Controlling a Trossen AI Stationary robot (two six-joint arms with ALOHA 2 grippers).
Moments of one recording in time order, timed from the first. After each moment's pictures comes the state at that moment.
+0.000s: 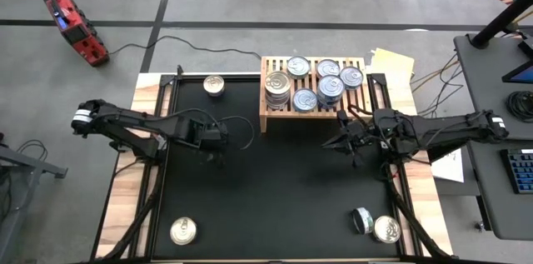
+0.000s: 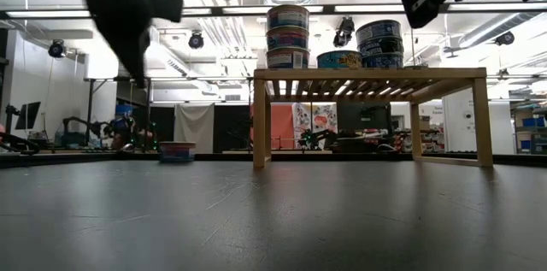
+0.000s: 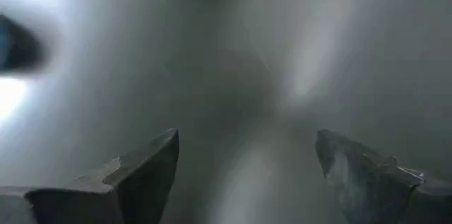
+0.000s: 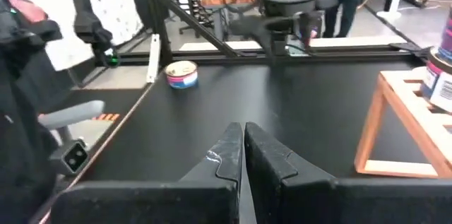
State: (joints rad) left arm -0.12 1.33 1.03 -1.03 -0.24 -0.50; right arm -0.01 0.73 0.49 0.04 -0.23 0.07
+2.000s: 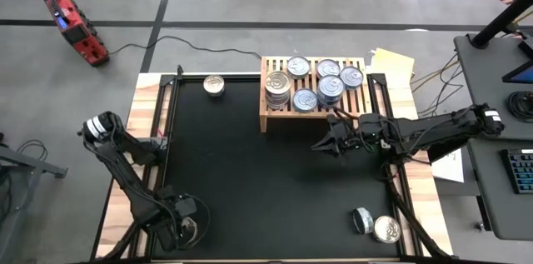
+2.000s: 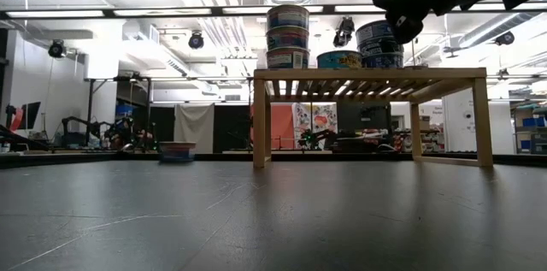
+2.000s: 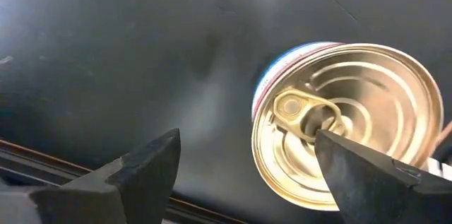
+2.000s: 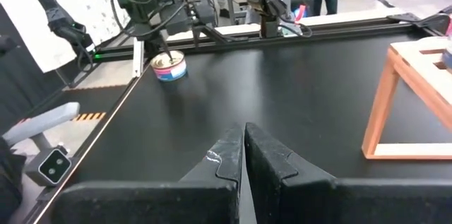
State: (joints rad) left arm -1.02 1.57 0.99 -0.95 0.02 -1.43; right arm 0.03 0.92 0.49 0.18 -0.16 0.13
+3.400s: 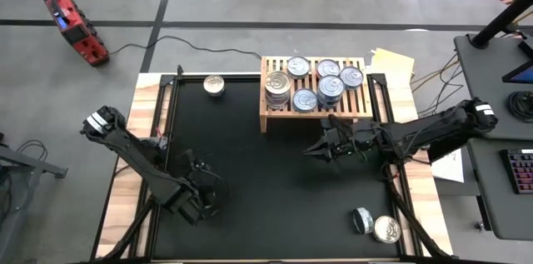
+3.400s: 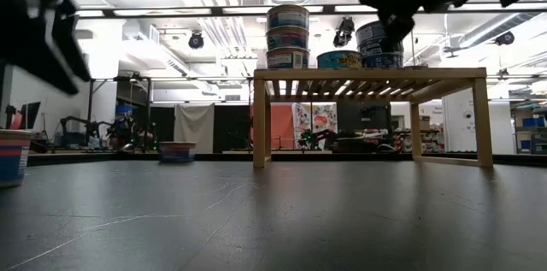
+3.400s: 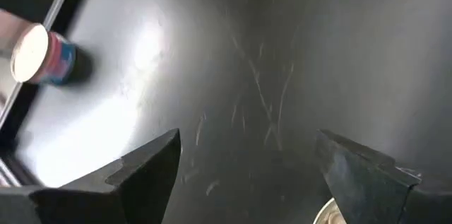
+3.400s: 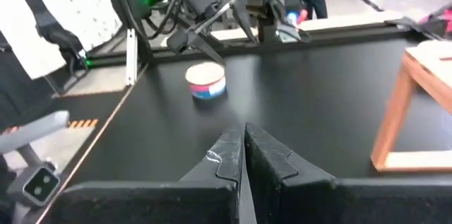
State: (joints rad) left arm -0.75 1.52 0.99 -1.15 -0.69 -1.14; right arm 0.12 1.05 0.52 0.31 -0.04 0.15
